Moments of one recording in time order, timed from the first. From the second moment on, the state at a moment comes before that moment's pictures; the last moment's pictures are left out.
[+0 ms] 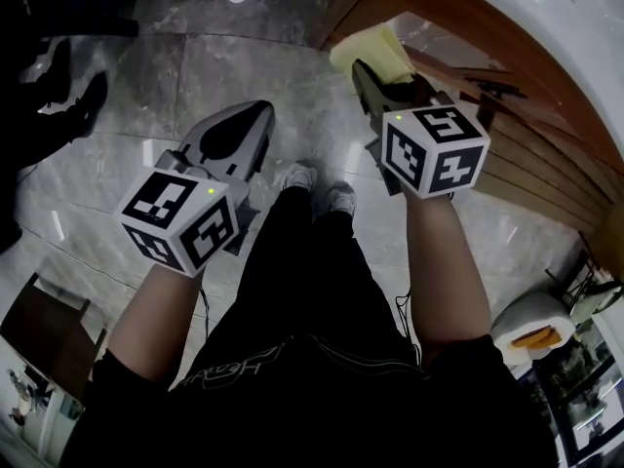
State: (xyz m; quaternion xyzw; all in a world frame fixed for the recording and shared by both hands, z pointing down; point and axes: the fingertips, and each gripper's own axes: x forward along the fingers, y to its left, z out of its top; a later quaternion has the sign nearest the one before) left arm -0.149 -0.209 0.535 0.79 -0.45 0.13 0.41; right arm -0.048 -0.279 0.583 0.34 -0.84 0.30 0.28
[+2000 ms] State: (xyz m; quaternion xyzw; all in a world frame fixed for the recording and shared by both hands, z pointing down) left arm -0.066 -0.213 0.561 0.80 -0.38 0.16 0.43; right arm 0.103 -0.315 0.625 0.51 -0.76 0.30 0.27
